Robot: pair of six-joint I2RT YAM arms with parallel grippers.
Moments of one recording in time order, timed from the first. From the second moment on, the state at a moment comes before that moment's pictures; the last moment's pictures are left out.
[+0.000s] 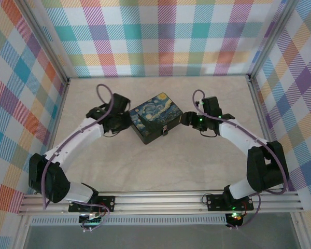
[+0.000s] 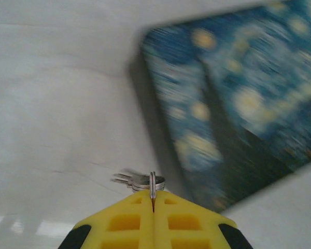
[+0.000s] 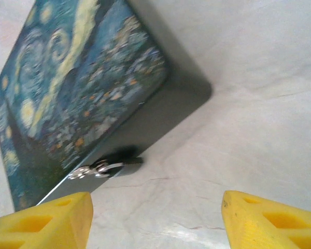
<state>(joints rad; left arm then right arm) -0.54 1.43 1.25 -0.84 -0.12 -0.81 0.30 1.48 0.96 -0.35 -0.34 0.55</state>
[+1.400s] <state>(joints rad) -1.03 2.04 1.61 -0.75 0.00 -0.73 0.14 1.25 0.71 -0.55 -0.36 0.56</state>
